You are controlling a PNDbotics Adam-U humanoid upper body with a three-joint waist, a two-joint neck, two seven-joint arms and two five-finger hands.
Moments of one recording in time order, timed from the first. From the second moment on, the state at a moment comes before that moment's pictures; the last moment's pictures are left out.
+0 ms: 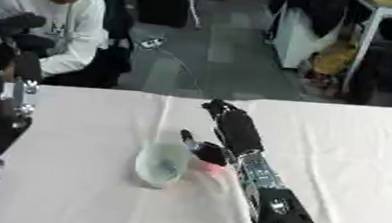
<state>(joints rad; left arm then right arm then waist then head) -0.30 0.41 -0.08 -1.98 -0.43 -0.16 0.37 -0.93 0.02 0.05 -0.80 1.41 -0.08 -0.24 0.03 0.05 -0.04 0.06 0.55</state>
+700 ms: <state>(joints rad) -0.31 0.41 -0.08 -1.98 -0.43 -0.16 0.37 -0.93 0.02 0.05 -0.76 1.44 -0.09 -0.23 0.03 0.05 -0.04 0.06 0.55</state>
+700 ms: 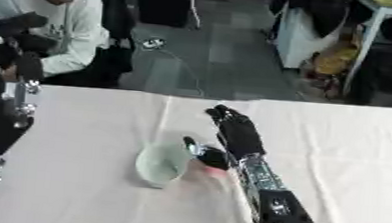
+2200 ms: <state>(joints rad) -0.32 0.40 -0.09 -1.98 -0.43 -0.16 0.37 -0.92 0.04 0.03 -0.67 1.51 -0.05 -0.18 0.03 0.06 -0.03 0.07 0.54</state>
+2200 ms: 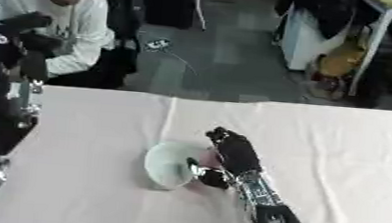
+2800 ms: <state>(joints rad) -0.32 0.40 -0.09 -1.98 -0.43 -0.16 0.37 -0.92 0.04 0.01 -0.70 1.43 -0.04 -0.25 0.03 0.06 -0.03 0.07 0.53</state>
